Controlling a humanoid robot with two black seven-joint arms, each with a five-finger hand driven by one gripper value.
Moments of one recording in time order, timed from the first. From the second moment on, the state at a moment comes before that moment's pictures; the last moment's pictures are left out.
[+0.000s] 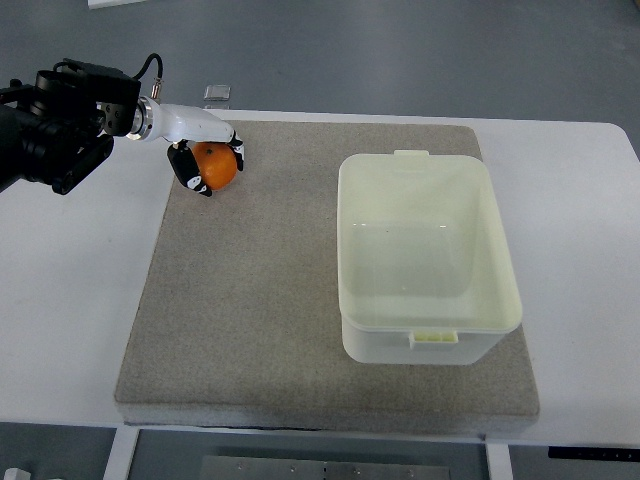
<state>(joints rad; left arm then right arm) -1.34 0.26 0.40 -0.36 1.25 -0.19 -0.61 0.02 0.00 -0.10 0.19 0.00 -0.15 0.14</state>
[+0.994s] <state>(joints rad) -1.54 0.41 0.26 -0.78 1.08 -0.19 -0.61 0.02 0.00 -0.10 0.19 0.00 -0.15 0.14</state>
